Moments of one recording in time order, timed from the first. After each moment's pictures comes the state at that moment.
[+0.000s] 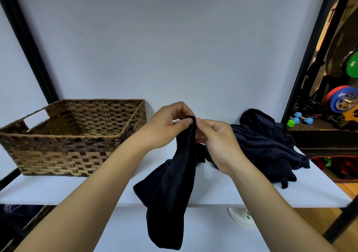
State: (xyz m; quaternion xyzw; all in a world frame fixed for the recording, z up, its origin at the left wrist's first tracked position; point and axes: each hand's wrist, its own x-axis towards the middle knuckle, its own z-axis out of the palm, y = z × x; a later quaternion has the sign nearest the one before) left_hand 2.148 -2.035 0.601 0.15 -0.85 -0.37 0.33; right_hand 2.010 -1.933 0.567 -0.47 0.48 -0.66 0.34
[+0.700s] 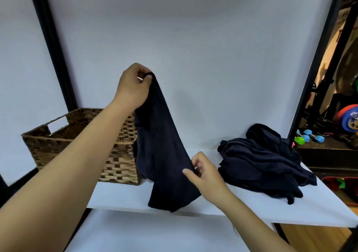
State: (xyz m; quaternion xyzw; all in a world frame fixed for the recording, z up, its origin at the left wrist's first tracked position) left_hand 2.199 -2.091 0.693 0.37 -0.72 -0.19 0.56; right_hand 2.022 -1.941 0.483 -0.60 0.59 -0.49 0.21
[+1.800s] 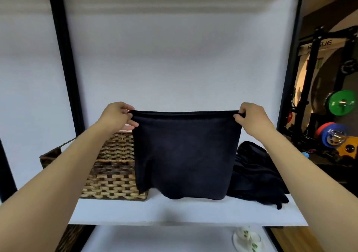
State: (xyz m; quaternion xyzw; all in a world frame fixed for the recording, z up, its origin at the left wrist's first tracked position) left_hand 2.298 -2.082 0.707 0.42 -0.70 -0.36 0.45; right_hand 1.930 -1.909 0.695 -0.48 0.77 -0.41 -0.11
